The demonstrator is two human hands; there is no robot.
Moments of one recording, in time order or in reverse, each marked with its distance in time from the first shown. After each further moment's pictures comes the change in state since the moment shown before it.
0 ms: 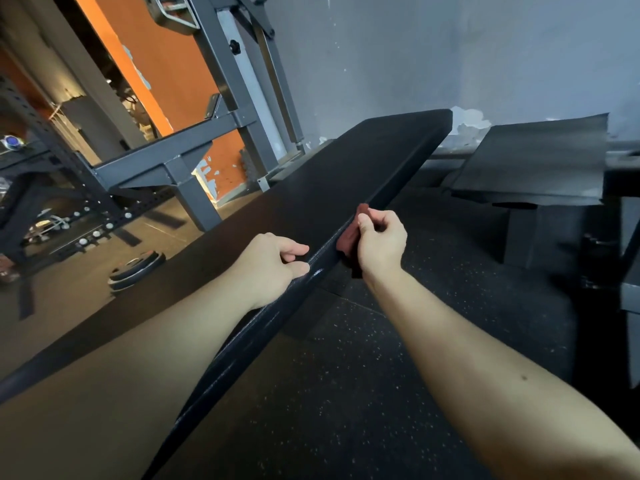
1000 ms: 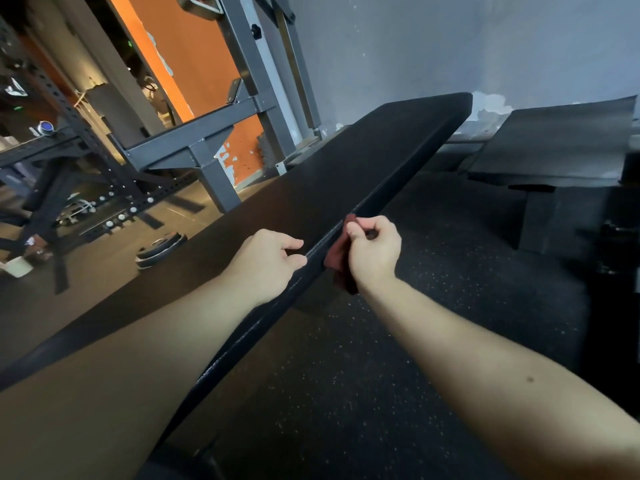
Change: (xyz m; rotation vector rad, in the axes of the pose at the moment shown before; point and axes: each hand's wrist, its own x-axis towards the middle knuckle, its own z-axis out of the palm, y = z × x) left_hand -0.060 -0.010 -0.011 0.045 0.063 -0.090; right_hand -0.070 -0.001 0.001 -0.004 -0.053 0.005
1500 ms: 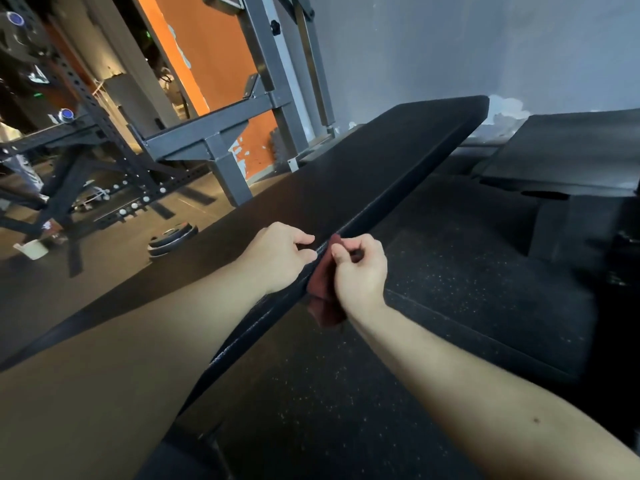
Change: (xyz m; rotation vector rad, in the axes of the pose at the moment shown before) left_hand -0.002 0.001 -0.005 -0.005 -0.035 -0.007; right_hand -0.060 0.011 0.001 -0.090 -0.183 -0.043
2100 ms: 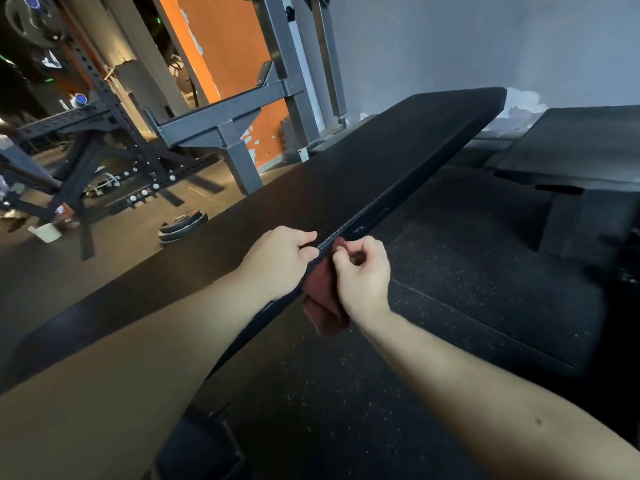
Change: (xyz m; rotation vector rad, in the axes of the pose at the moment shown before) left_hand -0.018 -0.032 0.007 0.021 0.033 0.058; right_hand -0.021 0.013 0.004 -0.058 -0.033 -0.056
